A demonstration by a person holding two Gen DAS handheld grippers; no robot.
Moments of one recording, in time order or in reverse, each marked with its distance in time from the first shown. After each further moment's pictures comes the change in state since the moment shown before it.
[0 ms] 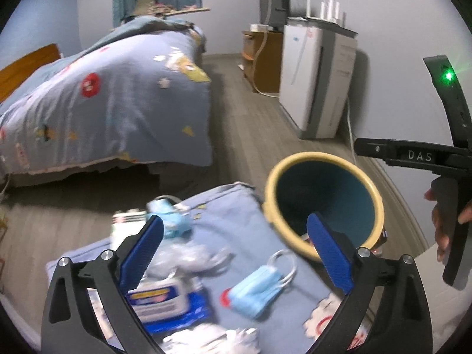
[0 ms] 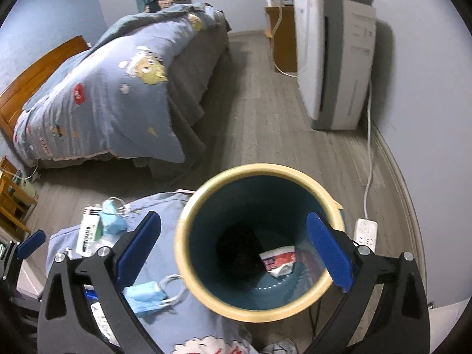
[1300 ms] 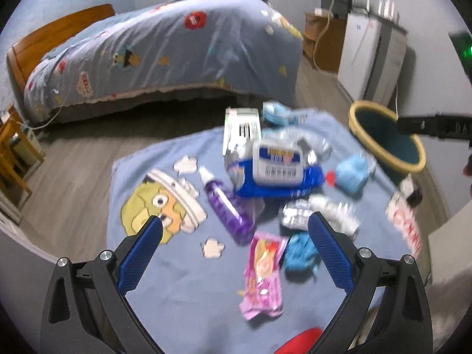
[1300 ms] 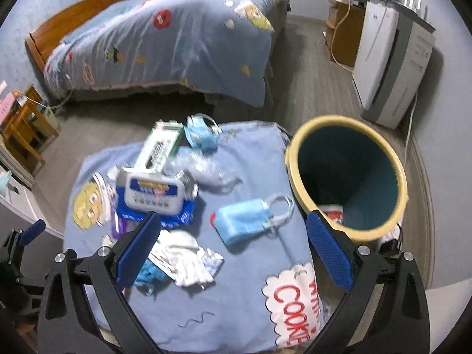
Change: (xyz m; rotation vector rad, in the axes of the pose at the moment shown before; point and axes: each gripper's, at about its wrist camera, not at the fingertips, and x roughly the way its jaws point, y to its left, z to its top) left arm -0.087 0.120 -0.168 -0.134 0.129 0.182; right arm -0.026 0.148 -0.113 -0.204 0.163 0.045
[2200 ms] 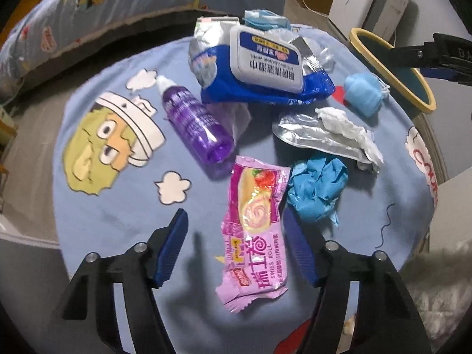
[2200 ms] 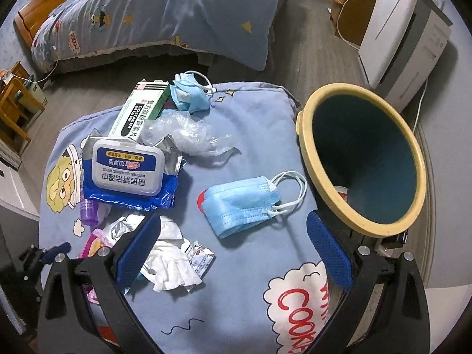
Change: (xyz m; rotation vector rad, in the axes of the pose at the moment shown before) left arm 0.083 -0.010 -0.042 0.015 0.299 -0.113; right arm 0.069 0.005 0.001 -0.048 0.138 -0.024
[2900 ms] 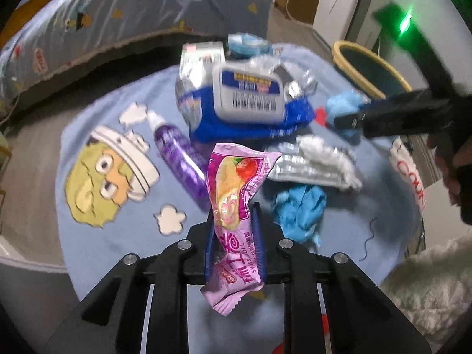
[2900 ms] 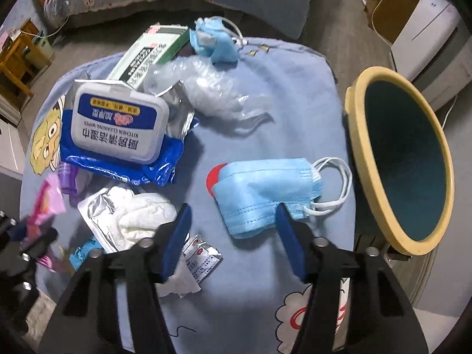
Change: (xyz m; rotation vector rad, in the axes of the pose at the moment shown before) left arm -0.025 -0.005 0.020 0.061 -0.095 -0.025; right arm 0.060 0.026 -0.008 -0.149 0.150 0.009
